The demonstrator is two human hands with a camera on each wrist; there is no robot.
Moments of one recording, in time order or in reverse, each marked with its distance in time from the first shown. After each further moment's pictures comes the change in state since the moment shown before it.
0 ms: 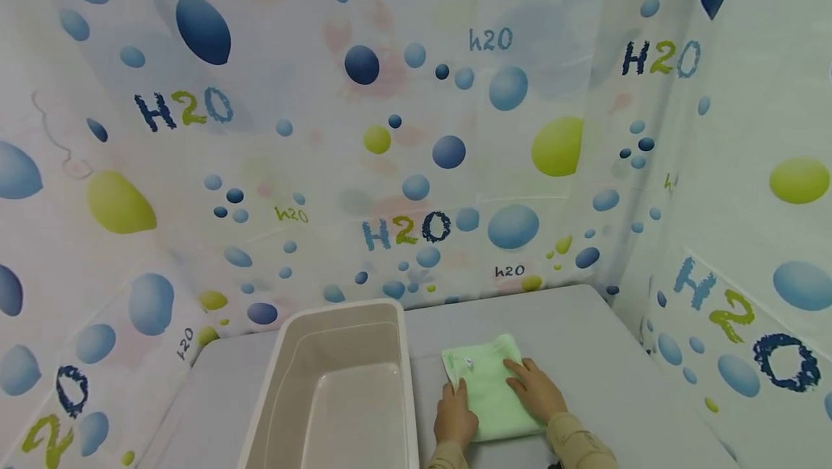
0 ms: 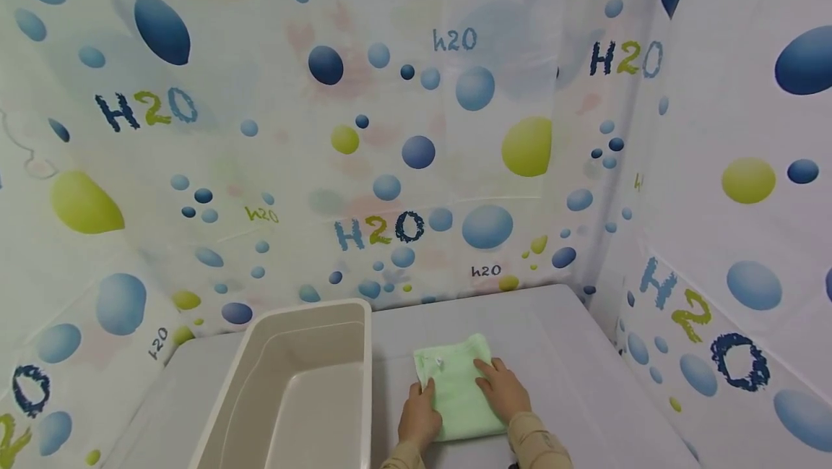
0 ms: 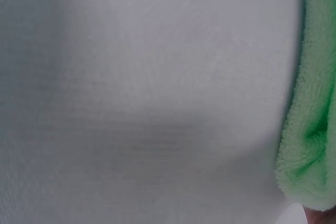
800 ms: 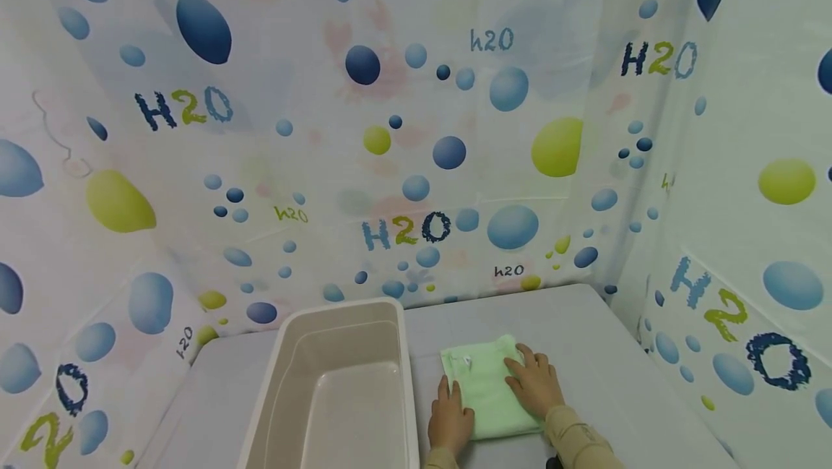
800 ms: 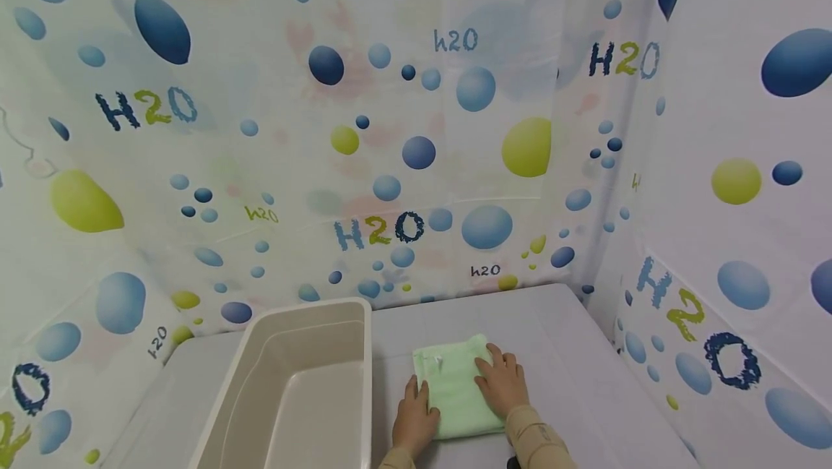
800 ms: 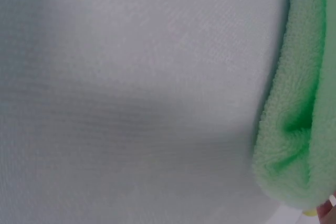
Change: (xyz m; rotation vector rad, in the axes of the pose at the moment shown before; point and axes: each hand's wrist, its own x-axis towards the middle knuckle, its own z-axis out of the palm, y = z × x) left_hand -0.006 -0.012 -0.005 -0.007 -0.033 0.031; right_hand 0.000 -0.004 -0.003 -0.276 0.144 -0.102
